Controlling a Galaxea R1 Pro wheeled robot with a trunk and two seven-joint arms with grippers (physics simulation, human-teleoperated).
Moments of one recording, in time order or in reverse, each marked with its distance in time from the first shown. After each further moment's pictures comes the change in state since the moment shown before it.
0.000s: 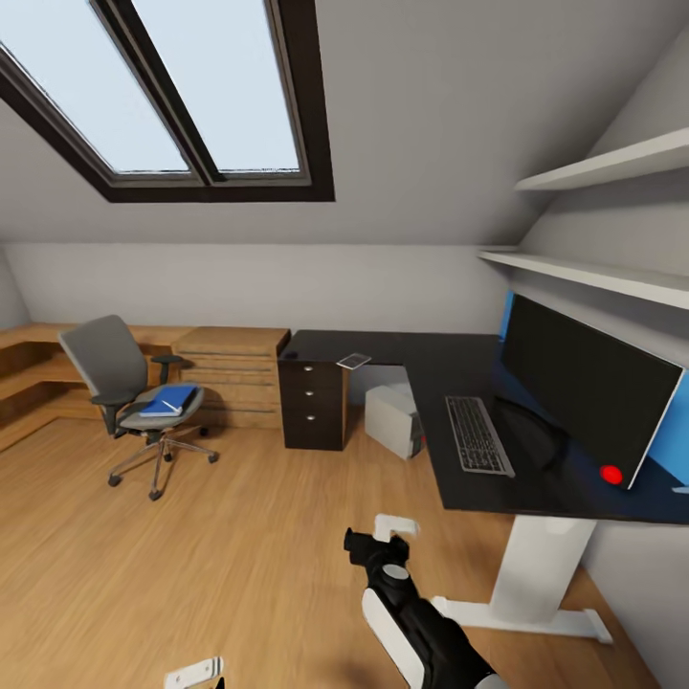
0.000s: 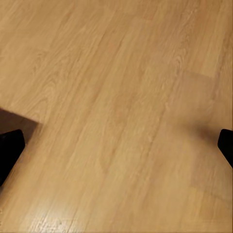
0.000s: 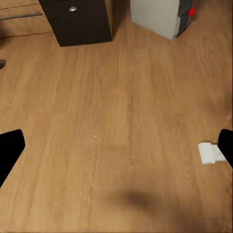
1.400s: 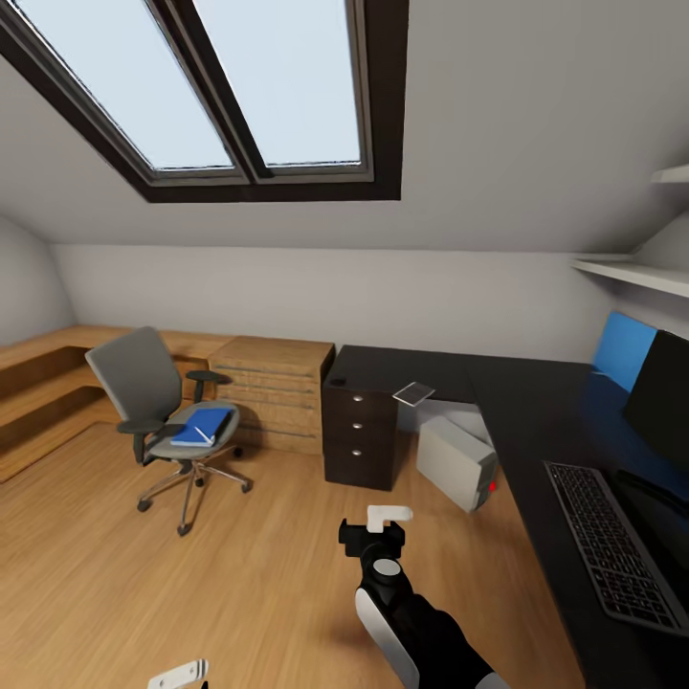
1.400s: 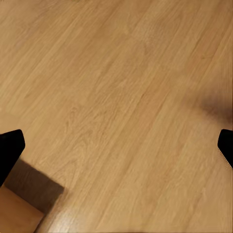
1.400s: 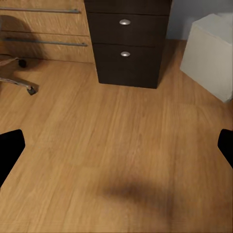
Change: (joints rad) left arm 0.000 0.020 0.047 0.006 -0.001 0.010 0.002; right arm 0.000 0.000 0.045 -0.068 0.083 0.038 -0.032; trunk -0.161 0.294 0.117
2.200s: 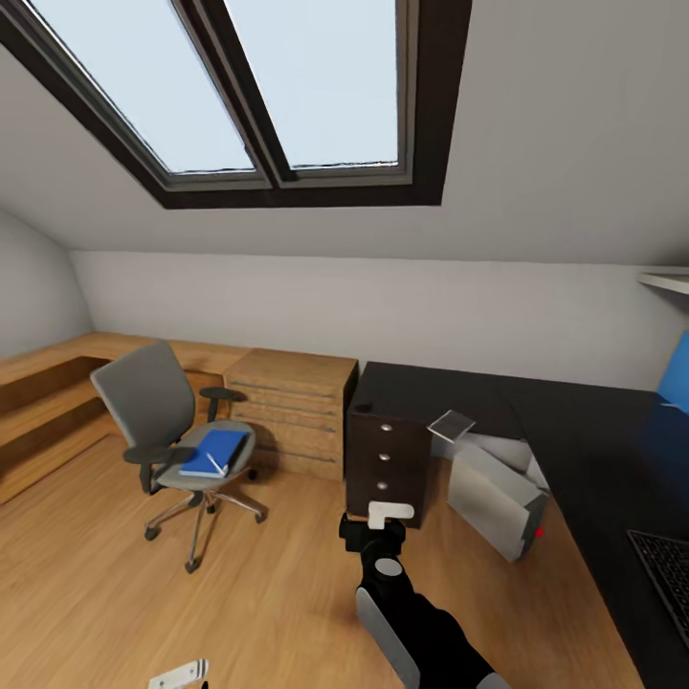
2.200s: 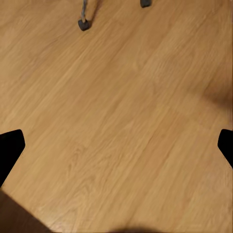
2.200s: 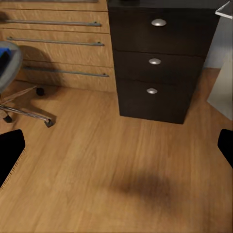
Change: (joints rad) left arm 0.000 -0.001 0.000 0.000 0.000 0.001 0.000; right arm 0.001 -0.002 -0.003 -0.009 0.001 -0.042 0.003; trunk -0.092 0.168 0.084
